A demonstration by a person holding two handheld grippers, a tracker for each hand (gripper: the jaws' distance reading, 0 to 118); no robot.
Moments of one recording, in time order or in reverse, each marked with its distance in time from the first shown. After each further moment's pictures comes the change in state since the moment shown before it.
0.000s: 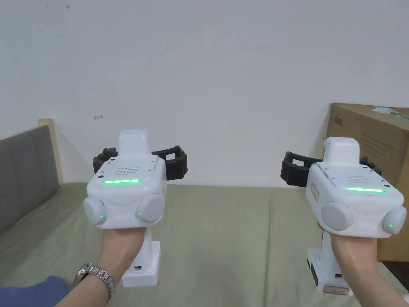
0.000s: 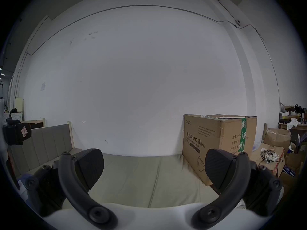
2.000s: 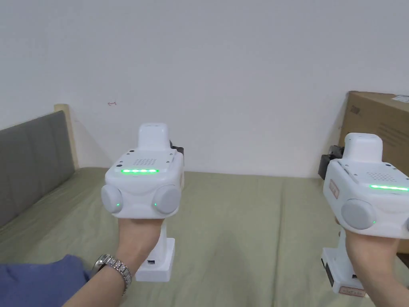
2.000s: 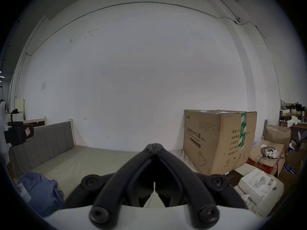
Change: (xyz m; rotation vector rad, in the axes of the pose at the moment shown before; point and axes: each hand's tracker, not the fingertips) left arm 0.002 -0.007 0.008 -0.079 -0.030 -0.021; right arm -0.007 -0.012 0.014 -0.039 0.013 -0.009
